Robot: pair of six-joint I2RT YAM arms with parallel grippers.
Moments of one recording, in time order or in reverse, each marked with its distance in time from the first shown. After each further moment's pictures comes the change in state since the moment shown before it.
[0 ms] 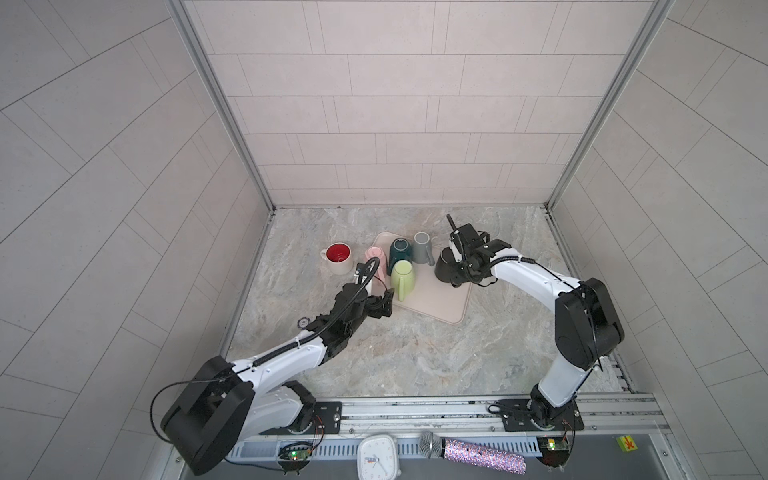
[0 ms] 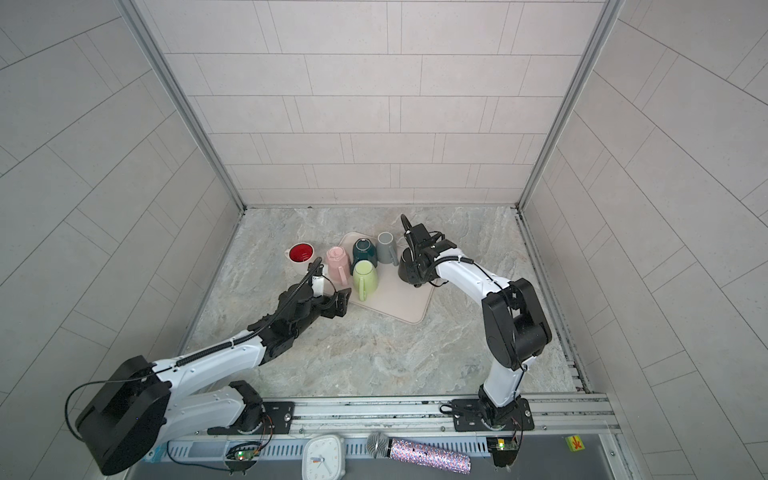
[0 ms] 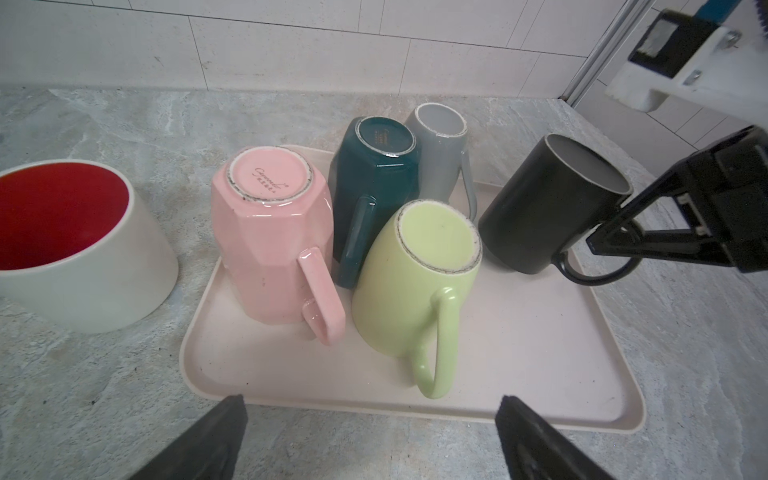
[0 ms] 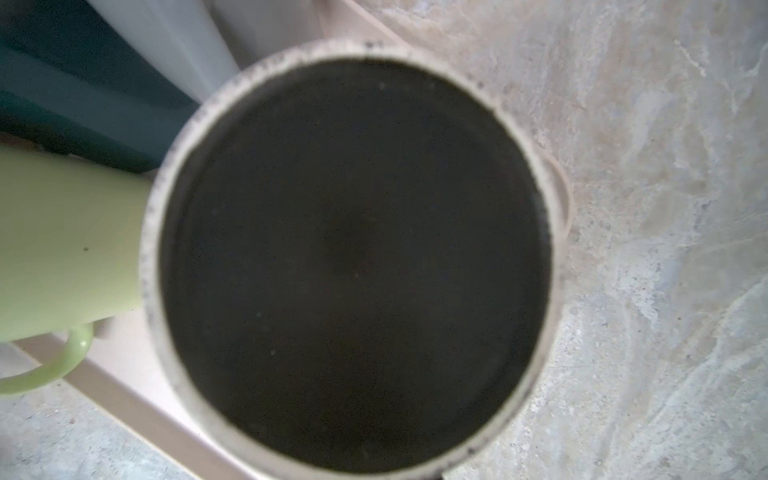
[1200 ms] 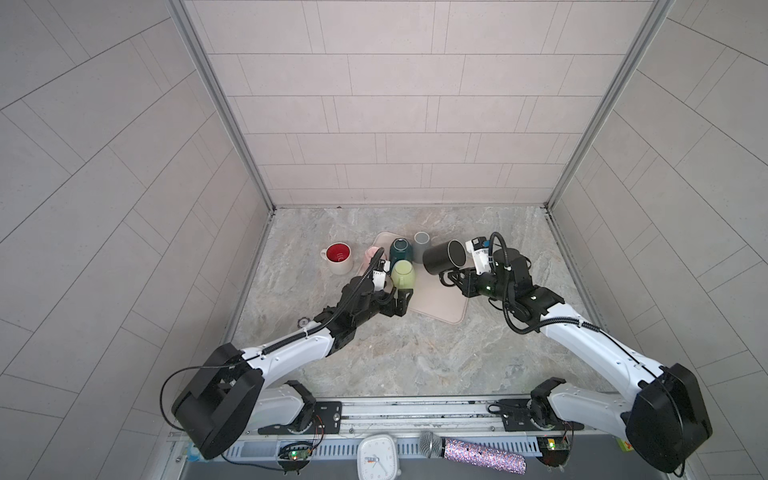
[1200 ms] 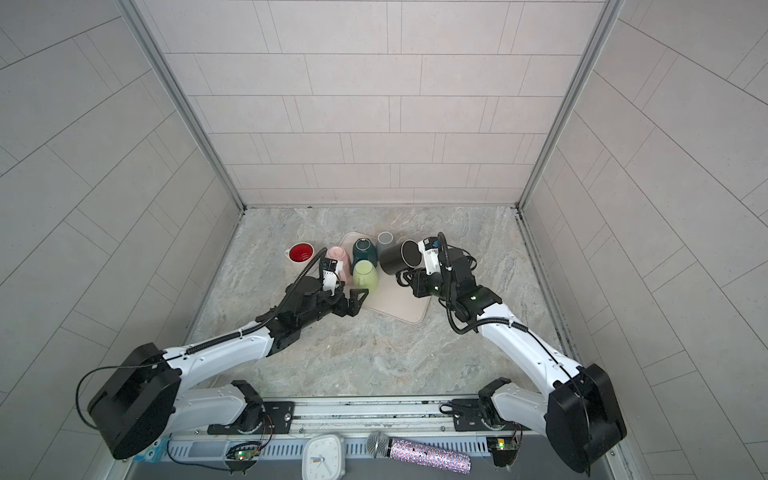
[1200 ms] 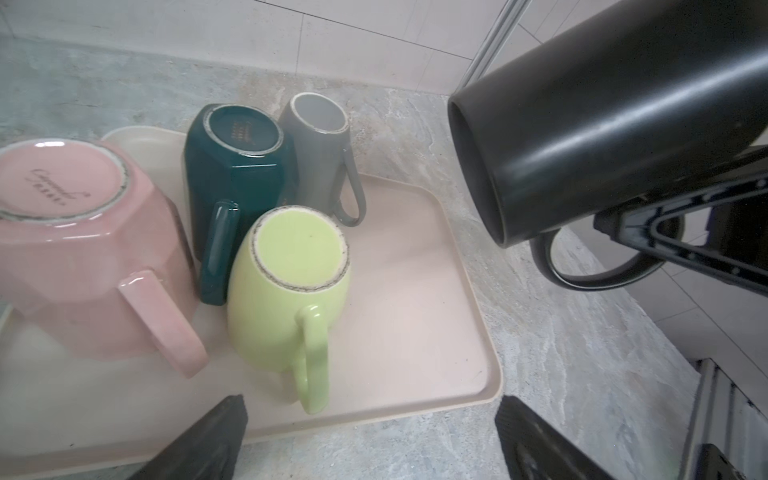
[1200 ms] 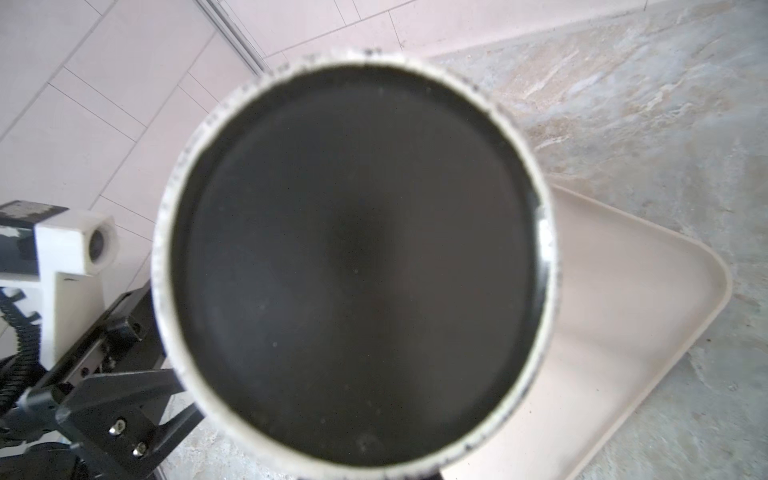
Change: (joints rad) left arm -0.024 0.075 0.090 0.038 0.283 -0.090; right arm -0.017 -0.568 -0.505 0.560 -0.377 0.174
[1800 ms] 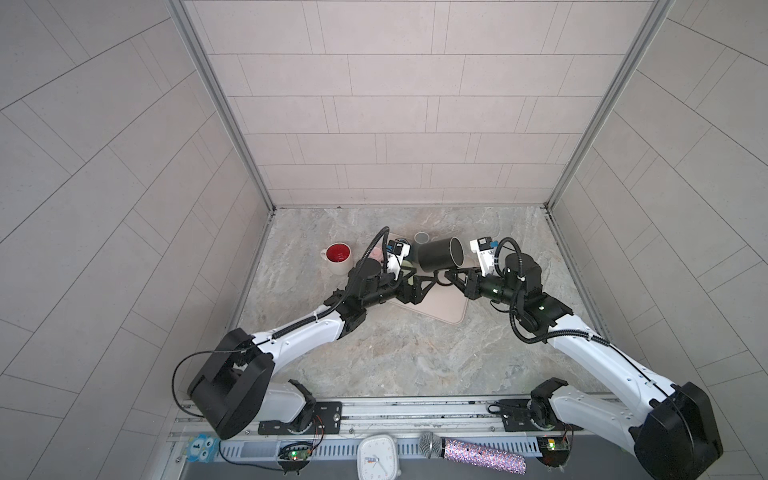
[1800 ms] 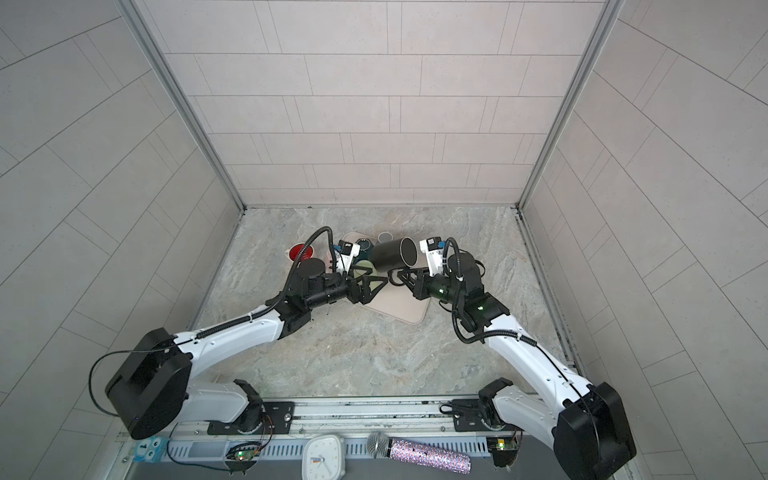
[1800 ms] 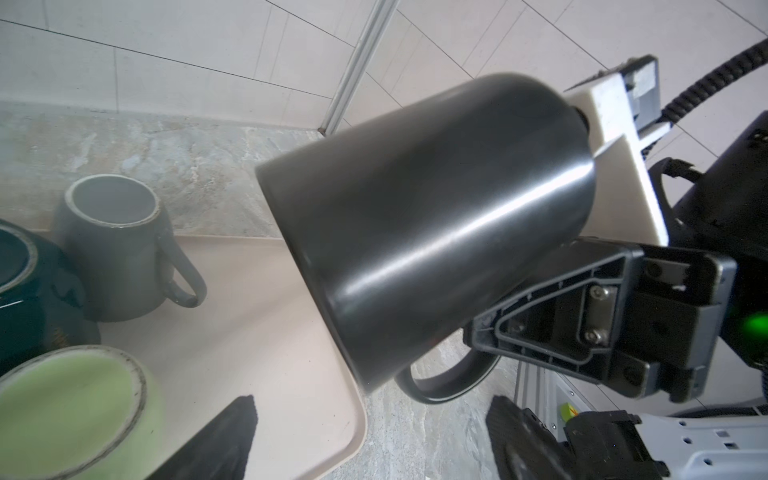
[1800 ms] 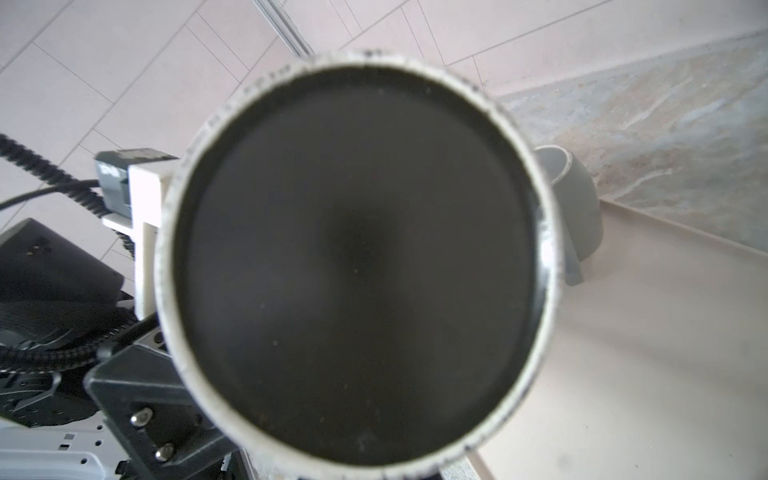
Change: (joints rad) left arm -0.003 0.111 0.183 0.114 0.315 -0.082; right arm -0.008 -0.092 -0.066 0.172 -0.171 0.103
